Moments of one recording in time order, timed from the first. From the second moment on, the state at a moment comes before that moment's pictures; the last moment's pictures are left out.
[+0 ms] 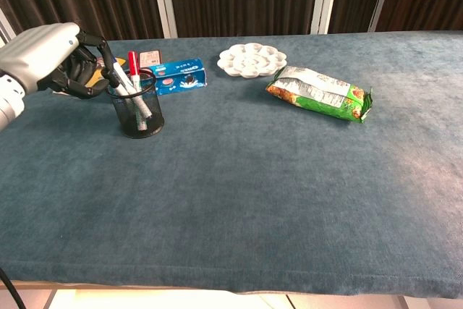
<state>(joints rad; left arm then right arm) -0.59 -1.66 -0.26 -1.27 1.34 1.26 0.27 0.11 -1.13 0.02 -1.55 -1.61 1.49 0.01</state>
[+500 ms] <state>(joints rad) -0.45 -1.47 -0.20 -1.52 1.50 1.53 0.19 0.11 -1.13 0.02 -1.56 -1.61 1.49 0.01</state>
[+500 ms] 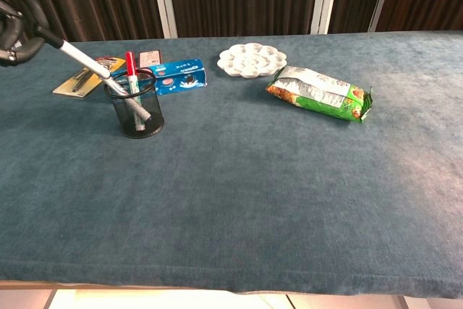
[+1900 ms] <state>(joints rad) -0.72 -1.83 -0.30 -1.21 1.36 1.22 0.27 0.11 -1.13 0.02 -1.55 -1.61 1.49 0.00</state>
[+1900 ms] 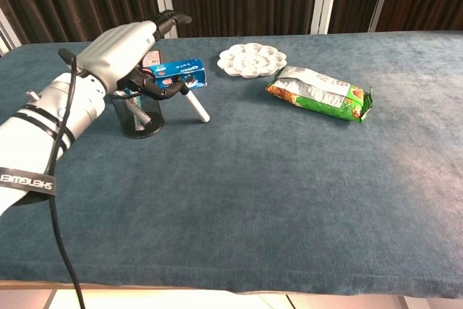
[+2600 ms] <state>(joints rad) -0.40 -1.26 -0.11 -1.71 1.33 1.35 0.37 0.11 -1.13 0.02 -1.56 -1.61 1.49 0.01</state>
